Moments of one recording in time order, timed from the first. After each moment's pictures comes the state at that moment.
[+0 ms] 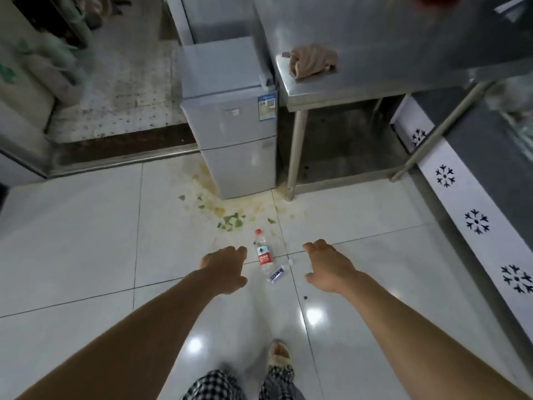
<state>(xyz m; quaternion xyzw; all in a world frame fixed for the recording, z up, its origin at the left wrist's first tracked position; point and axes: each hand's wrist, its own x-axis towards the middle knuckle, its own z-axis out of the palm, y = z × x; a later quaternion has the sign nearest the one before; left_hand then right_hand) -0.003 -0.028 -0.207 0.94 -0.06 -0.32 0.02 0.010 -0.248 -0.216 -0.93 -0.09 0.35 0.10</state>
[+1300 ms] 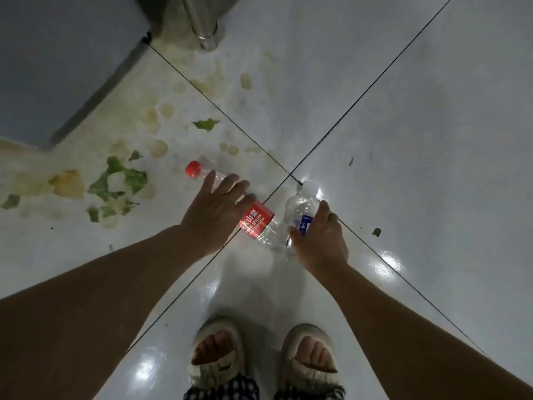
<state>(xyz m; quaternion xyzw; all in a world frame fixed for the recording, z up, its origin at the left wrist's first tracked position) 0.229 -0.001 -0.860 0.78 -0.58 -0.19 -0.11 0.084 -0.136 -0.868 -0.79 0.48 0.22 0.31</state>
